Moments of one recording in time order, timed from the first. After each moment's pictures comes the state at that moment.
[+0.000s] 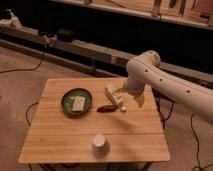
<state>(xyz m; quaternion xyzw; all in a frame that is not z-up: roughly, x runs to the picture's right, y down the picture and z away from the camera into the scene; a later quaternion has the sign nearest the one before) 0.127 0.038 0.746 -0.20 -0.16 -0.42 0.87</state>
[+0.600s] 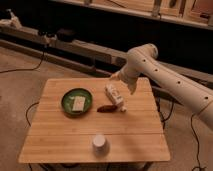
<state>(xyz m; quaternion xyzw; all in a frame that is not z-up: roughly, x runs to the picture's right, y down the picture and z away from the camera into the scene) 0.101 -0.015 0.789 -0.14 -0.21 -0.43 0.87</state>
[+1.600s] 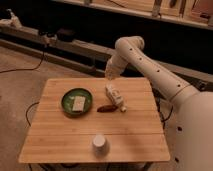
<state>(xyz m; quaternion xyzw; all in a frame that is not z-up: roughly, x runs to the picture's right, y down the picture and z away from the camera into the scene) 0.033 -0.073 0.829 -0.10 -0.26 -0.45 0.85</state>
